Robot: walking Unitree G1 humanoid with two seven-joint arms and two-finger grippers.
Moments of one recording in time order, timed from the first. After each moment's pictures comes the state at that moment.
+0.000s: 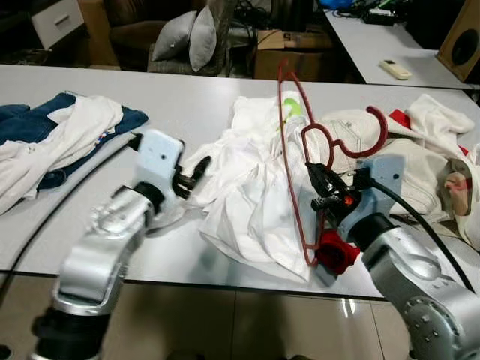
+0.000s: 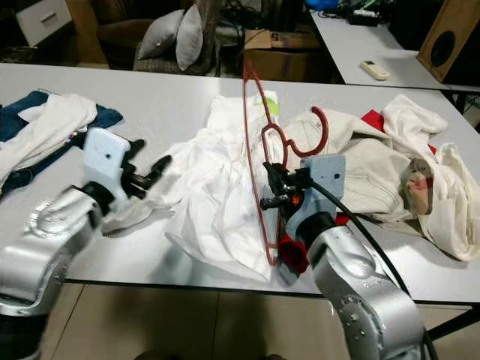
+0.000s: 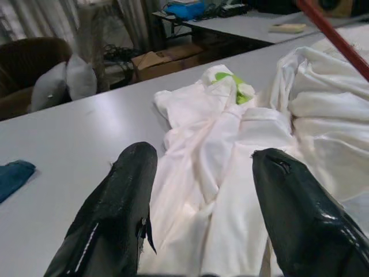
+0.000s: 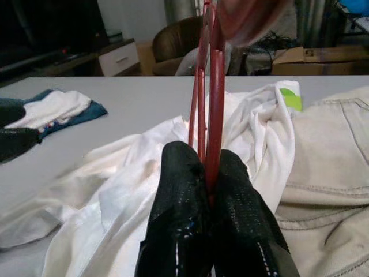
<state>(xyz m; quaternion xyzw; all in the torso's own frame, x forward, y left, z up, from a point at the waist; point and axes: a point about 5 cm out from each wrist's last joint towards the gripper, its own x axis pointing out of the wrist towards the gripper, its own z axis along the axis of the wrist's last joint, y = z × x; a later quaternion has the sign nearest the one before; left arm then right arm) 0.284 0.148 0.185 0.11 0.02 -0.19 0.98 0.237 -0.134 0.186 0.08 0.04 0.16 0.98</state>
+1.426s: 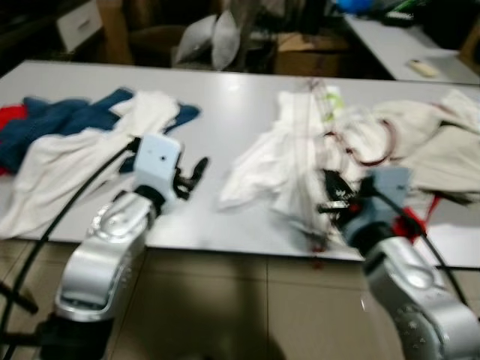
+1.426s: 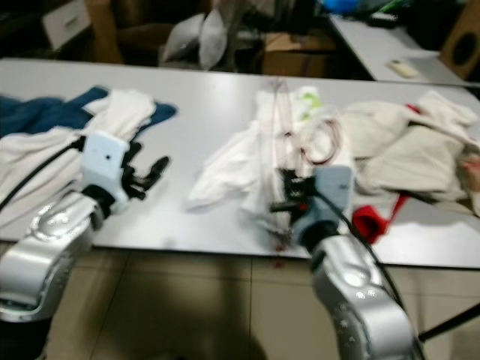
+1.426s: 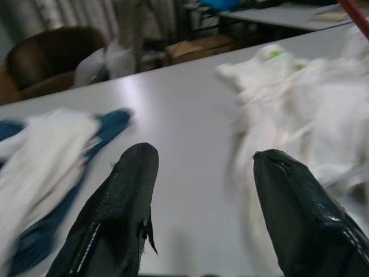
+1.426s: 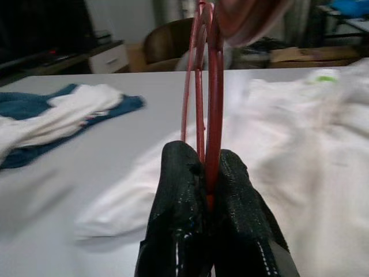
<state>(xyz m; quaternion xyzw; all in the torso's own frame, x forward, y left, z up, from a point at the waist) 0.281 0.153 0.183 0.11 0.04 -0.16 0.98 0.234 -0.135 0.171 0.07 0.04 0.12 0.99</state>
